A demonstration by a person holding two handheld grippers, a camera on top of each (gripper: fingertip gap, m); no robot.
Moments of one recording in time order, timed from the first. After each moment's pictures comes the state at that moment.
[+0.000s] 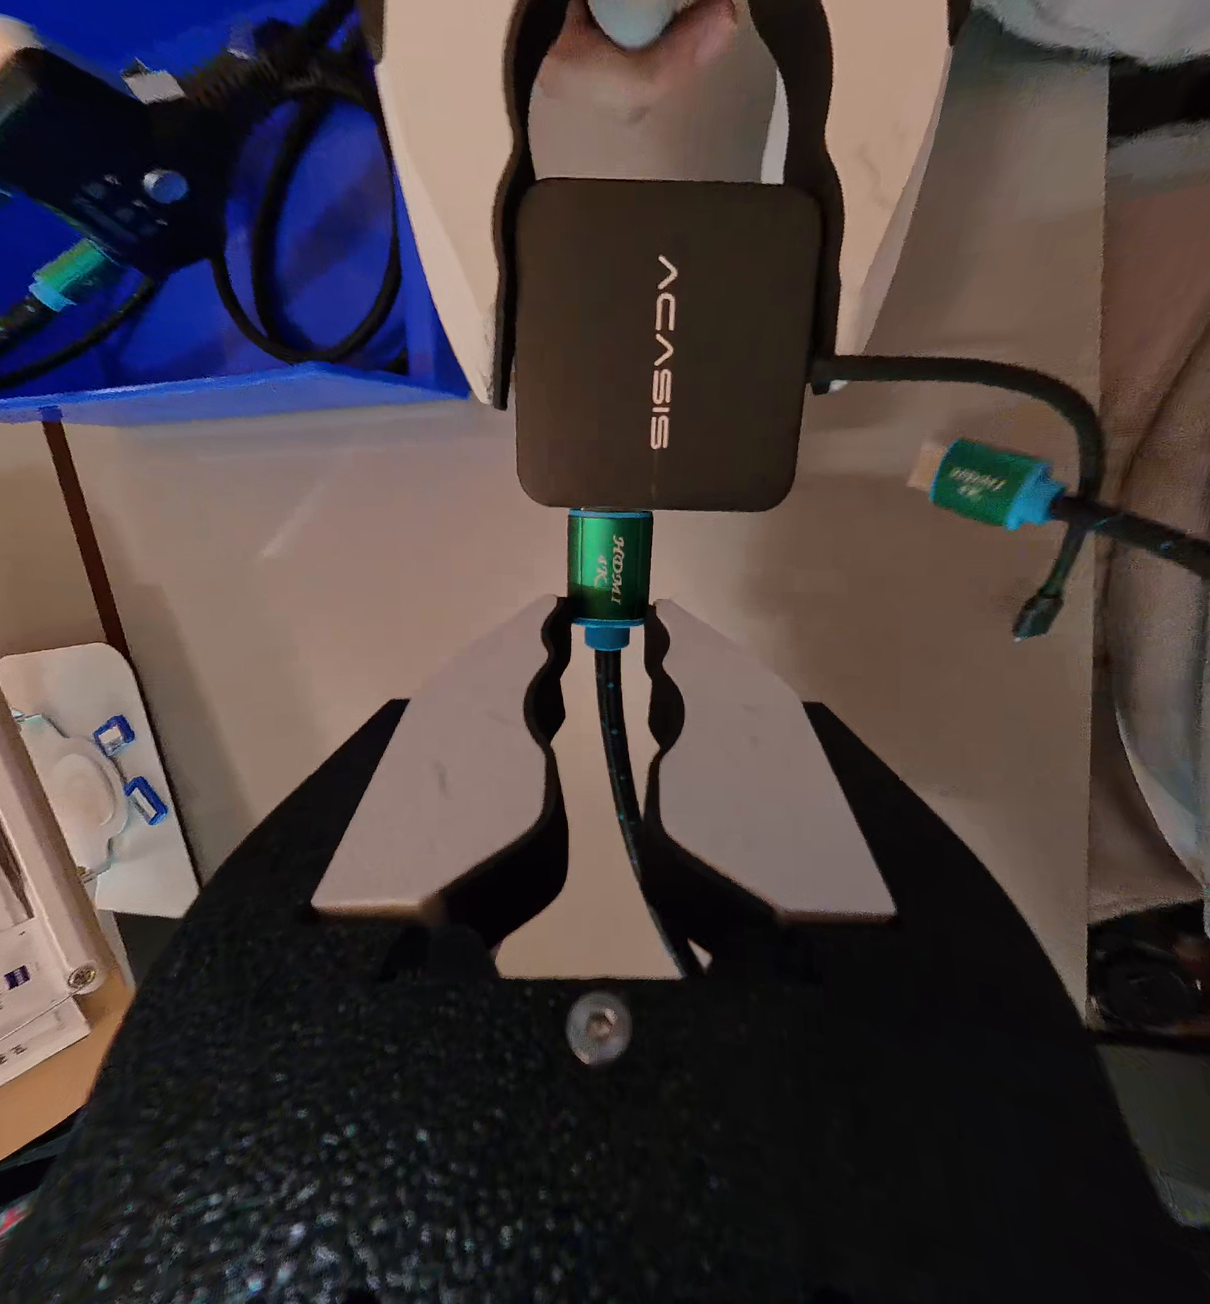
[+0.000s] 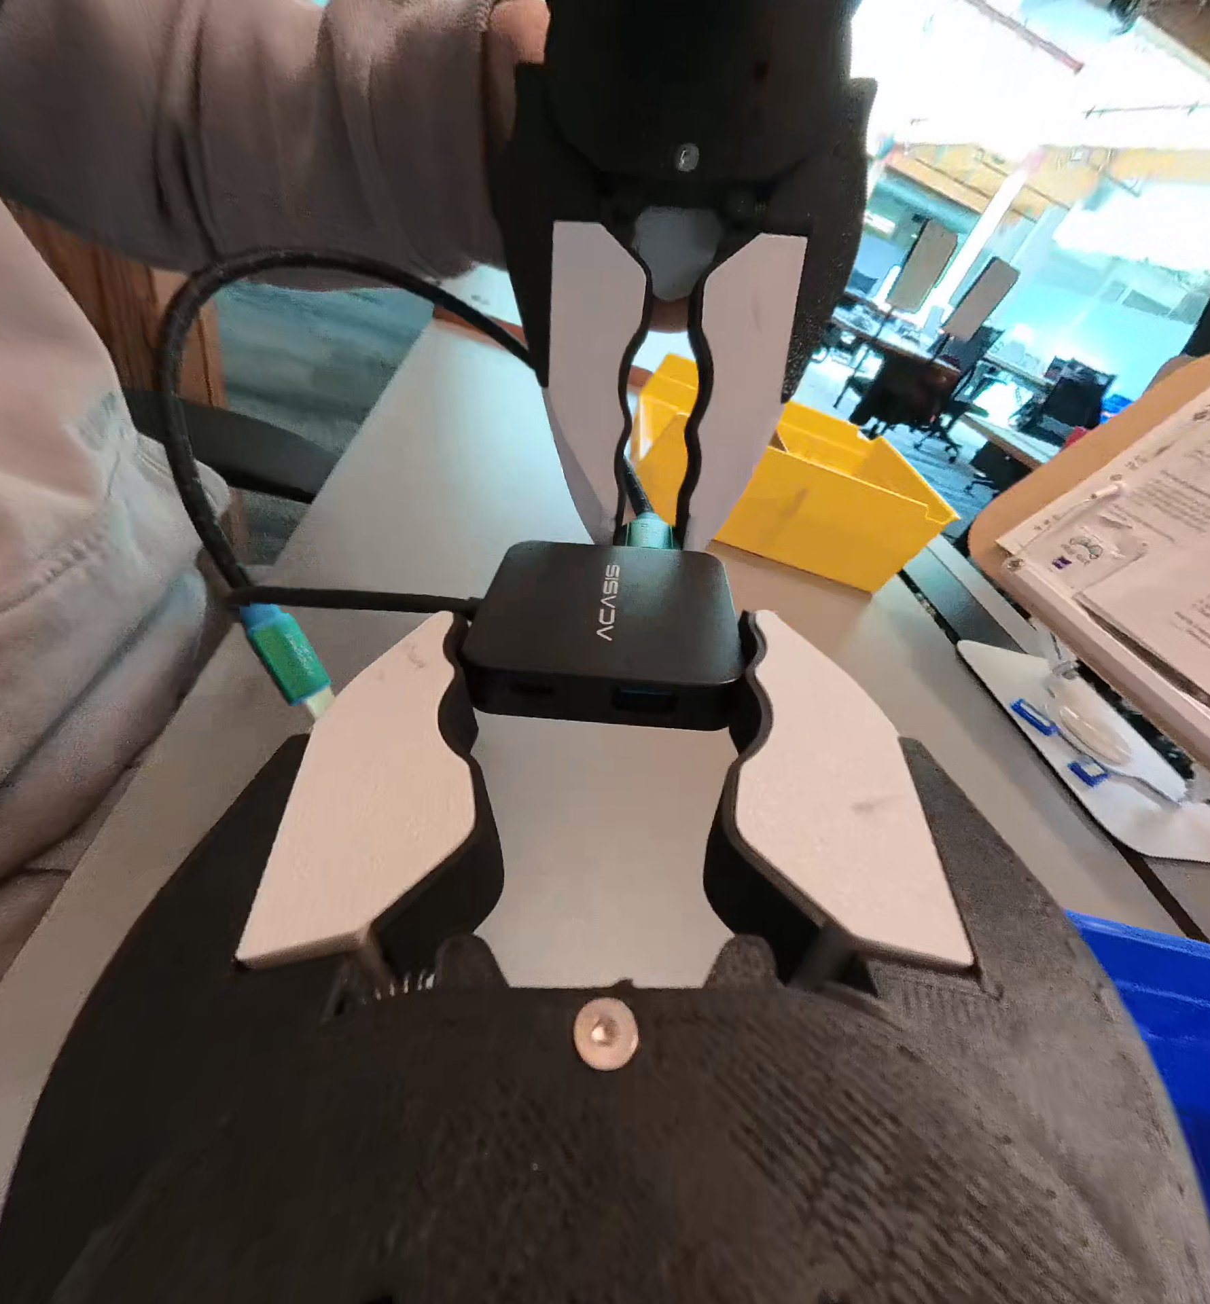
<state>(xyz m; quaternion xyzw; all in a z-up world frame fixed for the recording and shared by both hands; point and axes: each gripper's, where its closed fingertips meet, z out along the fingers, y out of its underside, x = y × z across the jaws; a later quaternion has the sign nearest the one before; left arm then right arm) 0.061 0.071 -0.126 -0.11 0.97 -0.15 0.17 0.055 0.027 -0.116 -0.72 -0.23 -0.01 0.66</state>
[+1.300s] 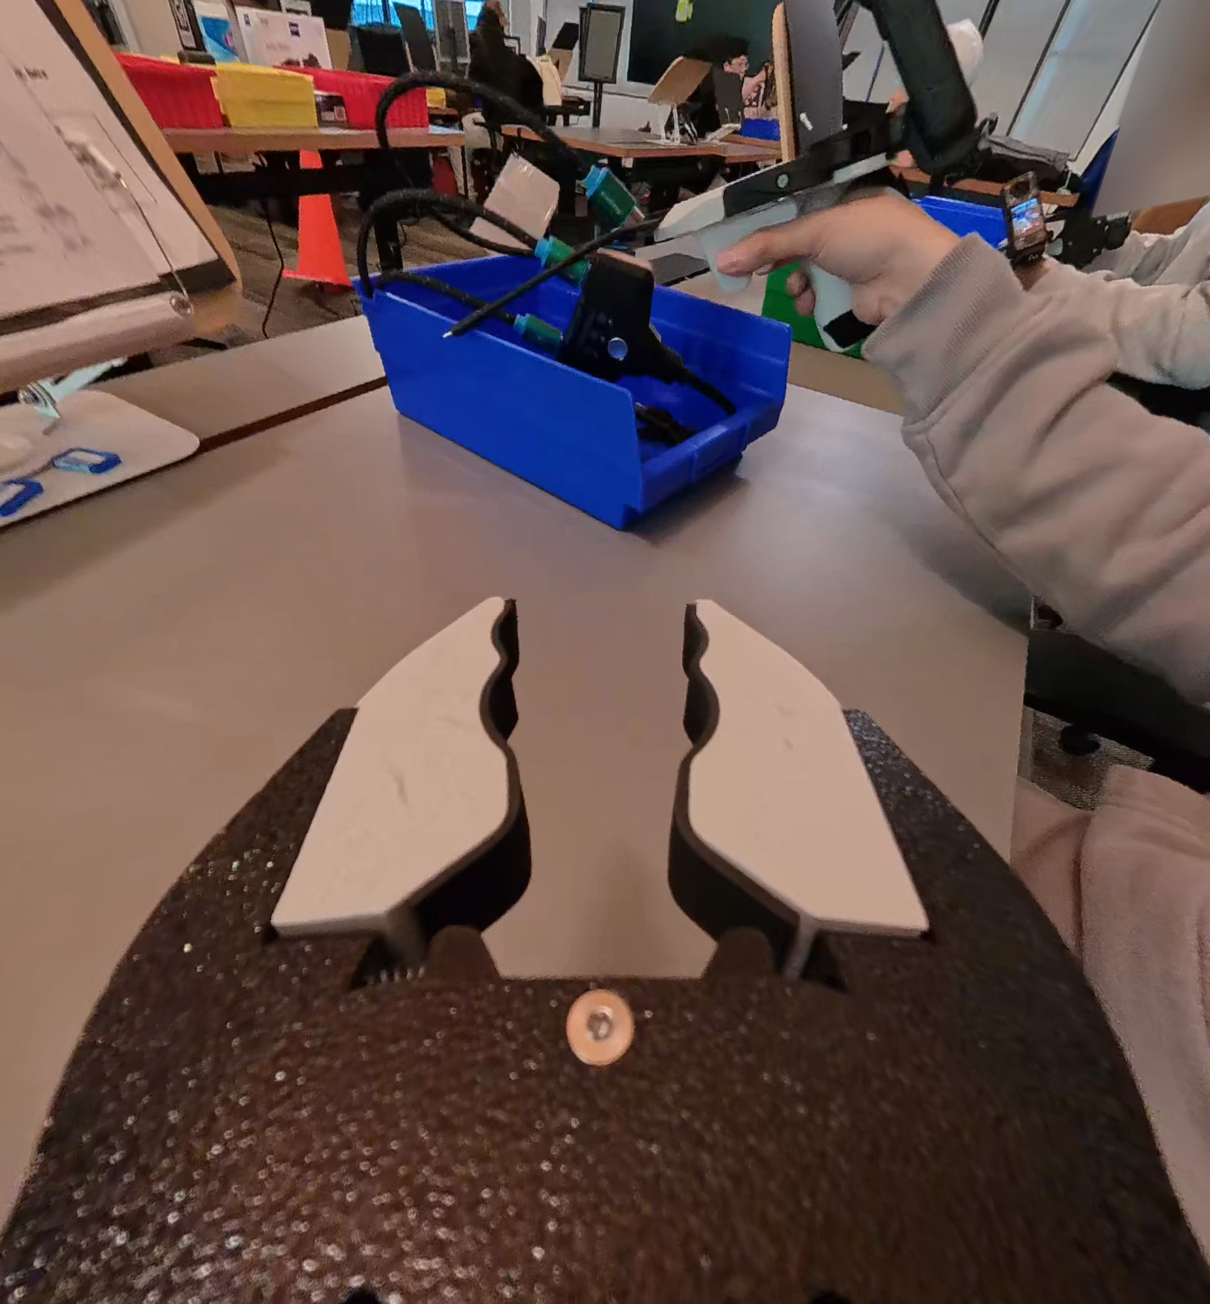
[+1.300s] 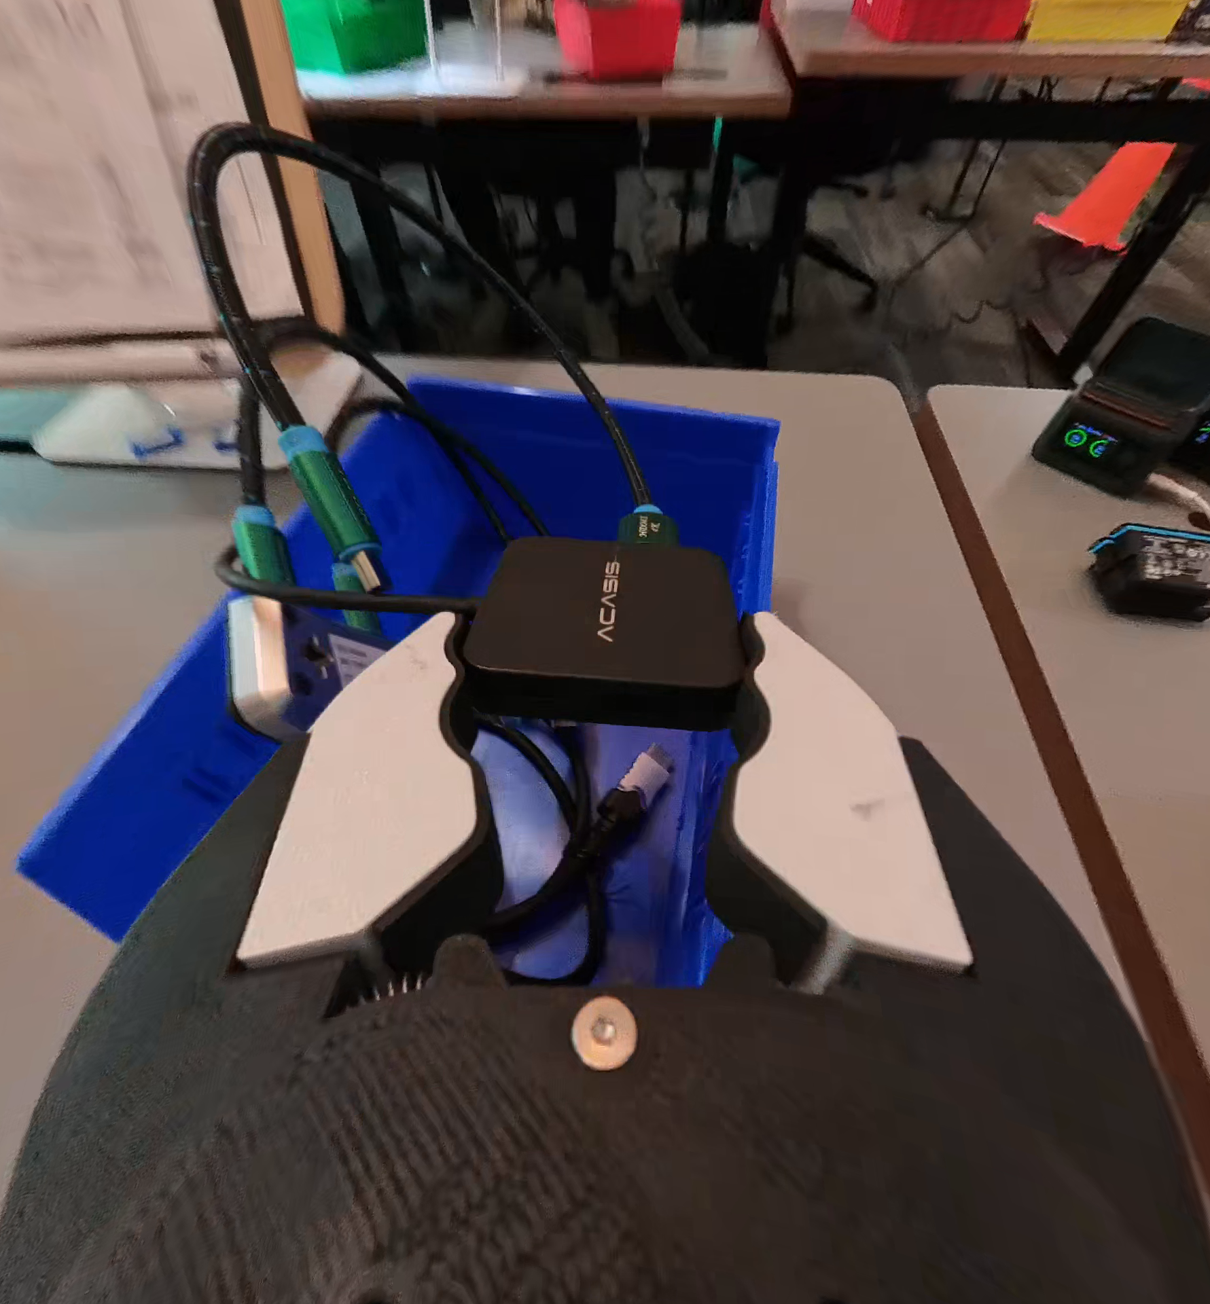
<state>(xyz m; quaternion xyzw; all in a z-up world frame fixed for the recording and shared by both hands) 0.024 0.164 -0.128 -0.39 0.68 -0.57 0.26 0.322 -0.095 -0.102 -0.72 0.42 -0.28 0.48</state>
